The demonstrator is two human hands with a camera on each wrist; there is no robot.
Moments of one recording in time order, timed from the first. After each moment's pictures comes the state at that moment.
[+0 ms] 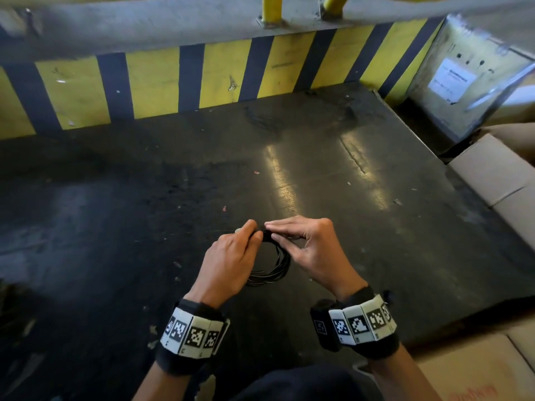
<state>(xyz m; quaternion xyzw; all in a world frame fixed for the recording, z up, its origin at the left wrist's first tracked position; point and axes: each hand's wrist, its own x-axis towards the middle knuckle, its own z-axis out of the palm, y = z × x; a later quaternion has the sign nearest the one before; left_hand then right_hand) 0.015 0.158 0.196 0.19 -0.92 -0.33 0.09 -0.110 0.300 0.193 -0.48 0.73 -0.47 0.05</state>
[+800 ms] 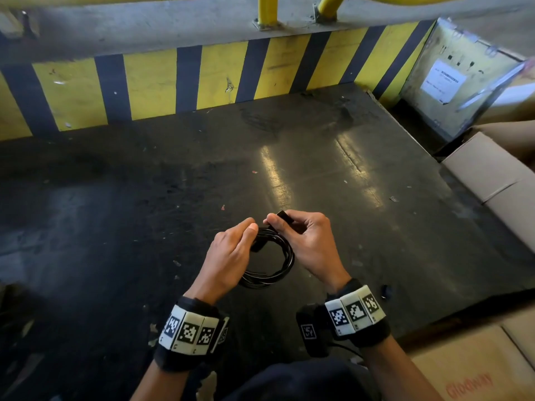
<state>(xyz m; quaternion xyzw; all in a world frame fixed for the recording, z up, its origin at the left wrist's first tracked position) 0.023 0.159 0.203 0.18 -0.85 -0.49 0.12 -0.090 0.293 0.205 -0.31 0.72 -0.60 0.17</state>
